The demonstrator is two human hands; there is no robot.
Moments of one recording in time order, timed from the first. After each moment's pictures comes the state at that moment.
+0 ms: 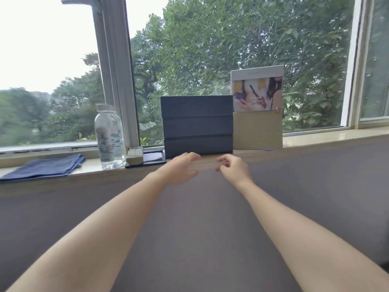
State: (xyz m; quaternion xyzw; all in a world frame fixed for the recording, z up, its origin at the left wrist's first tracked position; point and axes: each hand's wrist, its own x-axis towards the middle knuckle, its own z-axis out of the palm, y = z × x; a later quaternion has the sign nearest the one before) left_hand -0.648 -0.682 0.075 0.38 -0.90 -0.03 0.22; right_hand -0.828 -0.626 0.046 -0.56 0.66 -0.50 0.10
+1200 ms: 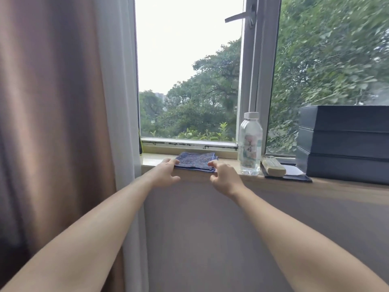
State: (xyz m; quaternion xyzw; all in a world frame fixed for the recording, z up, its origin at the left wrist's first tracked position) left_hand -0.264 -0.676 0.084 0.68 -0.71 -0.01 0.19; right_hand -0.474 -0.708 0.072 -0.81 0.47 -0.33 0.09
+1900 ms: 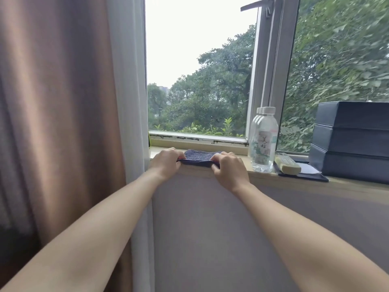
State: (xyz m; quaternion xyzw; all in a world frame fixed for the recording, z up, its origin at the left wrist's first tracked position) left_hand -0.250 -0.676 0.085 0.67 -0.67 0.12 0.28; right_hand -0.448 -0.710 0.074 -0.81 0.46 -0.35 -0.08
